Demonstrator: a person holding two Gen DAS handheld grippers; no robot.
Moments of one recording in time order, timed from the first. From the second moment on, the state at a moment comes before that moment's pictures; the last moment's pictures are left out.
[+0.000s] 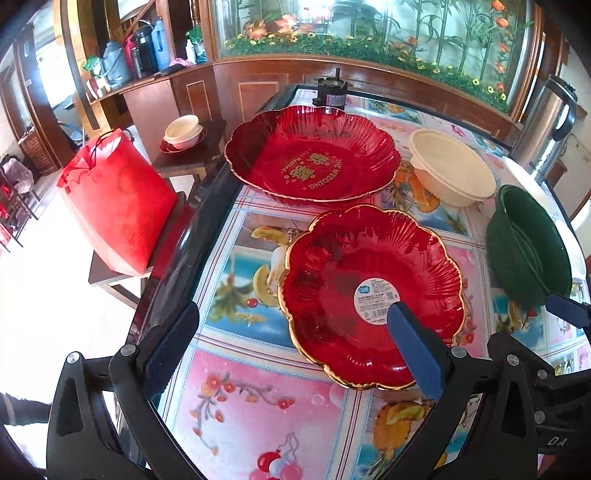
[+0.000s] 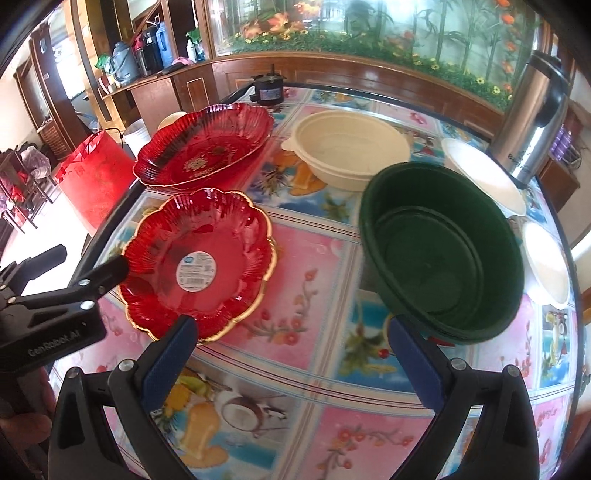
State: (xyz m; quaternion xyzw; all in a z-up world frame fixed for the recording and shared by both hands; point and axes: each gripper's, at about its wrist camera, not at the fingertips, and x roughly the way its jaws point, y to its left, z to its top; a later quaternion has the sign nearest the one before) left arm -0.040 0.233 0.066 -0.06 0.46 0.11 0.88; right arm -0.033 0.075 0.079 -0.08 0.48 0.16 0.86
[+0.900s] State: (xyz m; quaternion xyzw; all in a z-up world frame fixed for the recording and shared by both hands) left arm 0.085 0.323 0.080 -0.06 0.48 0.15 0.86; right arm 0.083 0.143 0.083 -0.01 0.51 0.20 0.84
